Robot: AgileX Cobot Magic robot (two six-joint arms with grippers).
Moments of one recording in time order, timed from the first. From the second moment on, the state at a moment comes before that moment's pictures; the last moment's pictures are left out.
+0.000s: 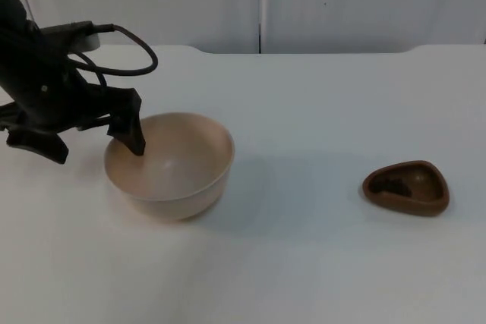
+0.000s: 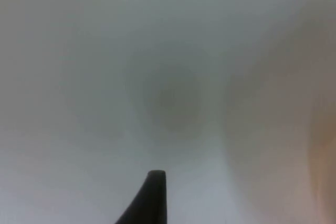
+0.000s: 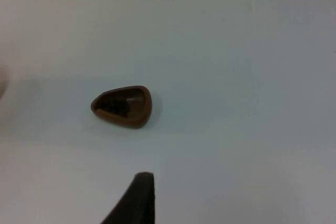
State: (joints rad) right arm 0.07 0.00 -0.53 0.03 1.08 -0.02; left arm -0.10 2.03 -1.19 -0.39 0.56 0.25
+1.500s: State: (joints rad) right arm 0.07 0.00 -0.53 0.03 1.08 -0.02; left arm -0.10 1.97 -1.19 -0.43 0.63 0.25
